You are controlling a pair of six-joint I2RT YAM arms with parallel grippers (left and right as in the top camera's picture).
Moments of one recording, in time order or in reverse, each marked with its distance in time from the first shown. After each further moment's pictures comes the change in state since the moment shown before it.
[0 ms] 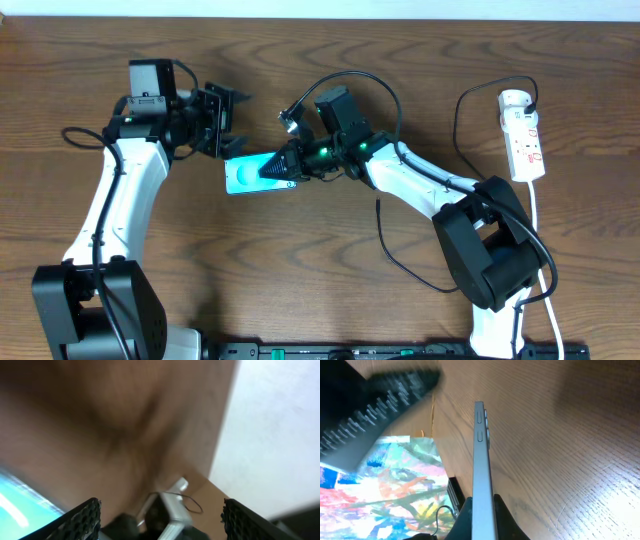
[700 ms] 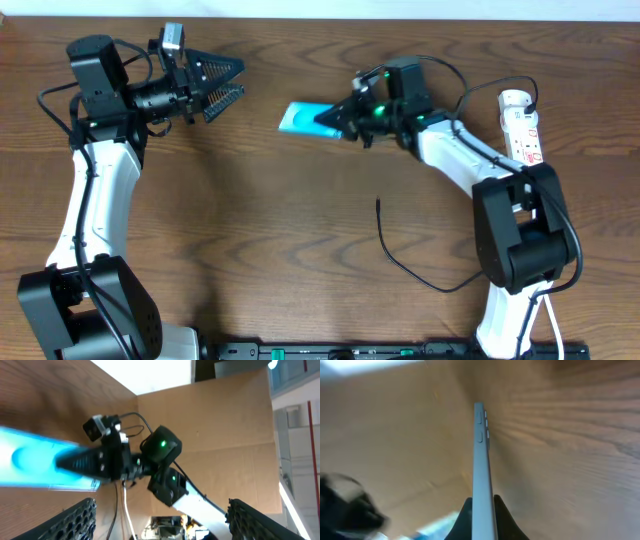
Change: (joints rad) left arm 0.142 0.000 0.002 0.471 0.724 0.429; right arm -0.280 0.000 -0.001 0.118 0.046 0.529
